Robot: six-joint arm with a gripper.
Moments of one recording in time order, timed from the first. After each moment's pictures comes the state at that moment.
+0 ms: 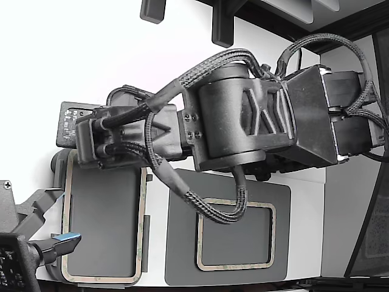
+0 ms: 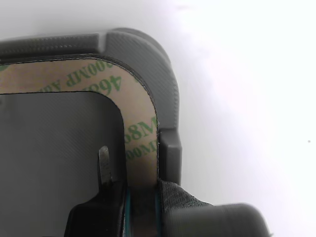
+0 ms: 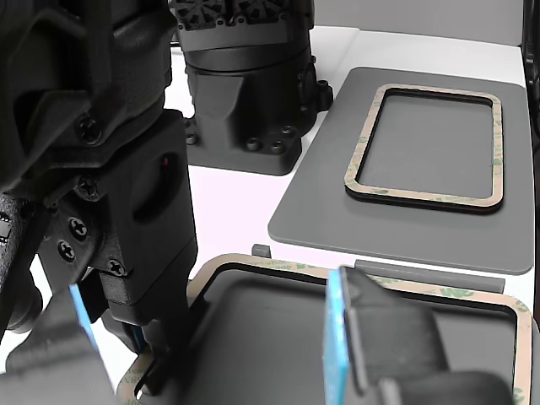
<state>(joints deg) 13.5 66.5 56.6 94.3 5.0 15.6</state>
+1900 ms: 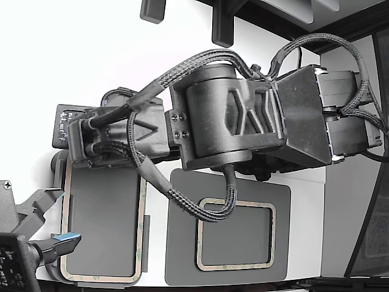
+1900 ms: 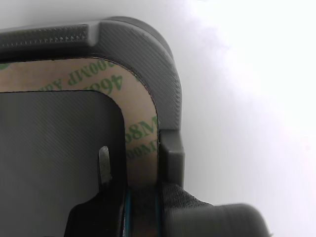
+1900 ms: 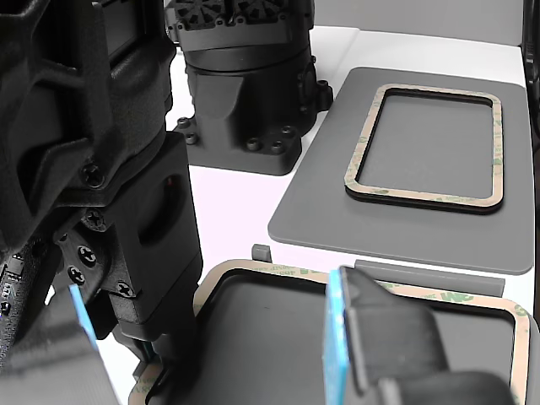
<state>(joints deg) 13.1 64.6 56.6 94.3 4.1 15.2</state>
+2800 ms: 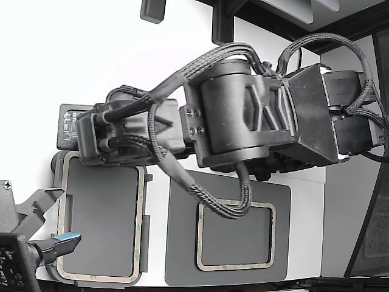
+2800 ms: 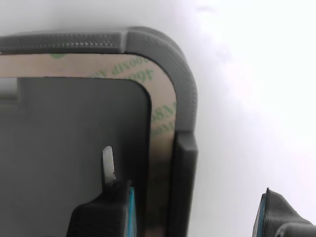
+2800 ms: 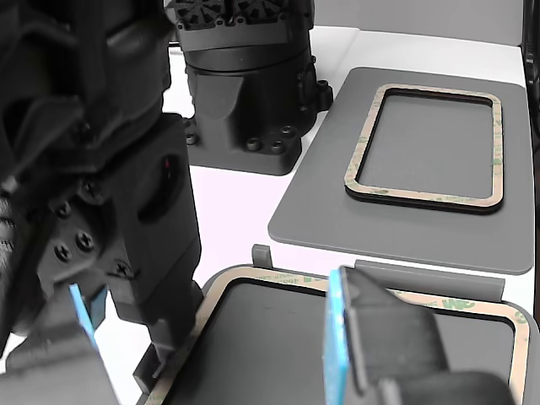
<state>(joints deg) 13.1 67.4 56.2 94.3 3.3 13.4</state>
